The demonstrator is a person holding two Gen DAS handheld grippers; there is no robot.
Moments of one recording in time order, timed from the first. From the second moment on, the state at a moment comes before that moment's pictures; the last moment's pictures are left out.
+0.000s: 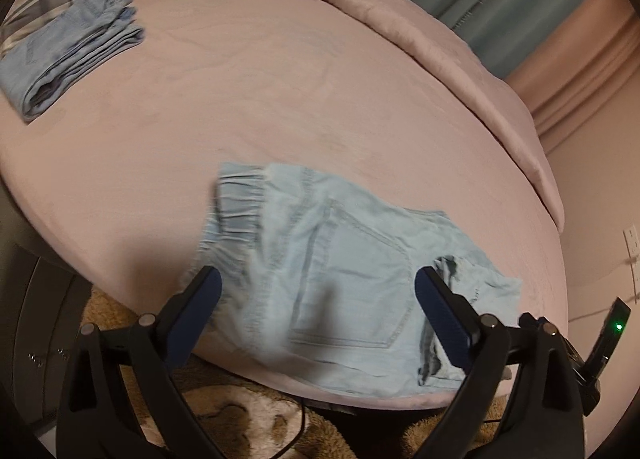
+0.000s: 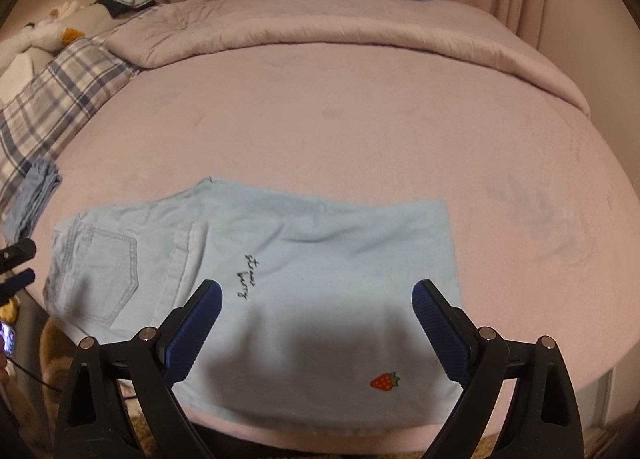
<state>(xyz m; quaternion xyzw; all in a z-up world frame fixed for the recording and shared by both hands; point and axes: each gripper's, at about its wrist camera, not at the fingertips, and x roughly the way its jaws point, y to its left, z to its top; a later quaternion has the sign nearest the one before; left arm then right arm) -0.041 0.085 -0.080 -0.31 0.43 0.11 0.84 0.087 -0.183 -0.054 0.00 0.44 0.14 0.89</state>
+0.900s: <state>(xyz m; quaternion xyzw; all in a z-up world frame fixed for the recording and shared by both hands) -0.052 0.121 -0.132 -0.35 0.48 0.13 0.80 0.084 -0.173 -0.062 0.00 0.46 0.14 0.88</state>
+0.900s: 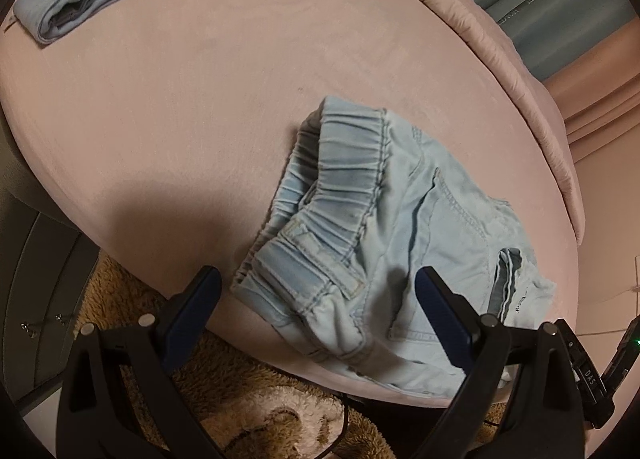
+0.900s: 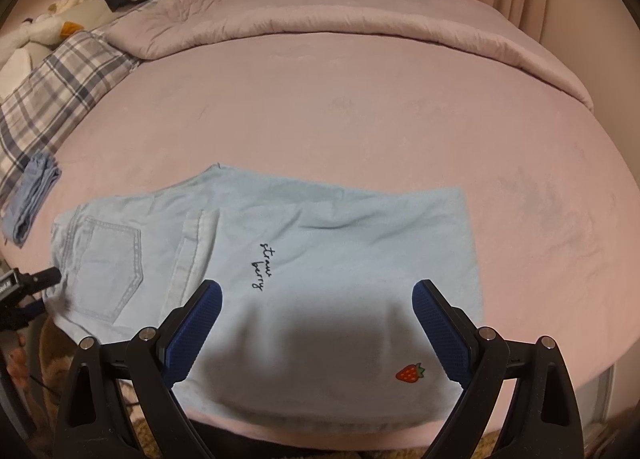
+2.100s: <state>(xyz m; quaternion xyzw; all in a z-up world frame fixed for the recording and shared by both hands) -0.050 0.107 -0.140 -0.33 0.47 0.11 0.81 0.086 -0.177 -0.076 0.00 0.48 0.14 0.87</state>
